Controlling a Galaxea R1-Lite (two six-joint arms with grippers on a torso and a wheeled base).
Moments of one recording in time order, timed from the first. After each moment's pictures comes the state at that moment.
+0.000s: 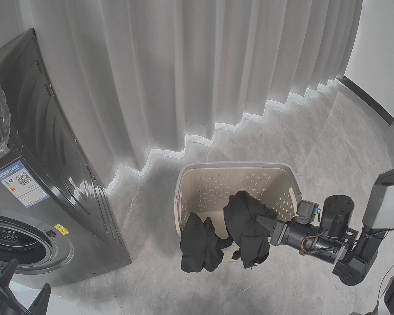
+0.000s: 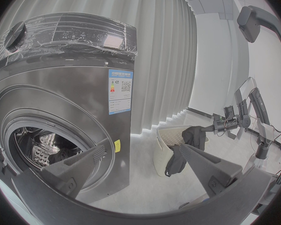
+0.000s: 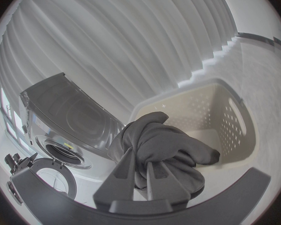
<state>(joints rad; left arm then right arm) -0.15 0.09 -0.02 -0.07 -0.05 -0.03 0.54 2.07 -0.28 -1.54 0.11 0.51</state>
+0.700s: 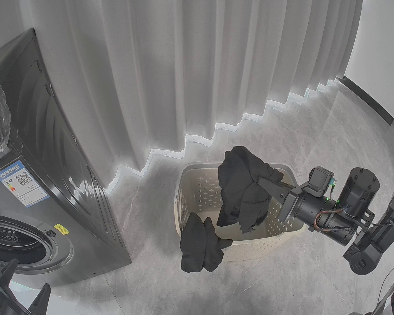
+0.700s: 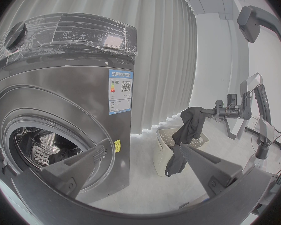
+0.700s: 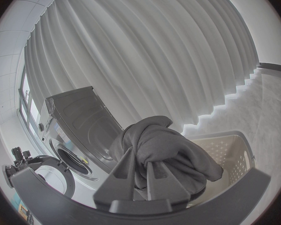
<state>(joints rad) -0.15 0.09 -0.02 -0.07 -0.05 -0.04 0.54 1.89 -0.38 -1.54 0.18 0.36</state>
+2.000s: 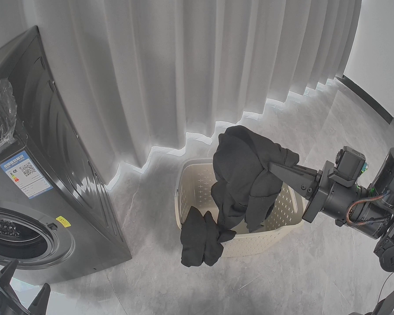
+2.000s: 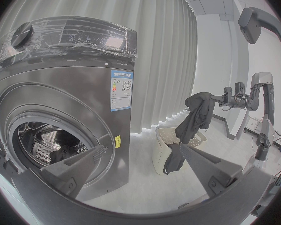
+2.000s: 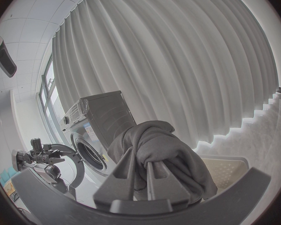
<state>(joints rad) -0.15 0.09 -0.02 -0.07 -0.05 -0.05 0.60 1.59 -0.41 -1.31 0.29 0.21</state>
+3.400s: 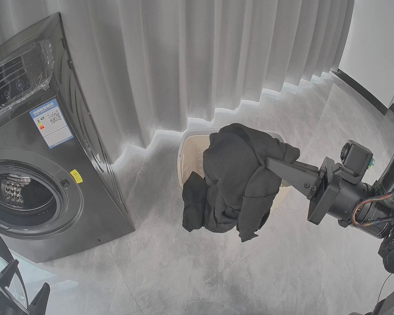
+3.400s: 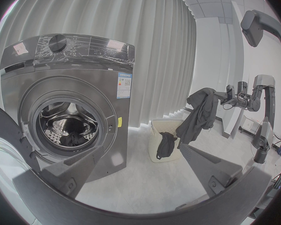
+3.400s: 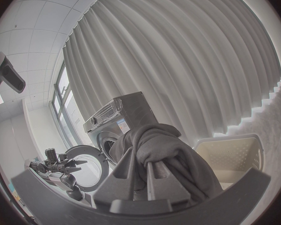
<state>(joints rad) -0.15 0.09 -0.02 -0.07 -0.05 -0.07 0.65 1.55 -0.44 -1.31 0.33 0.29</state>
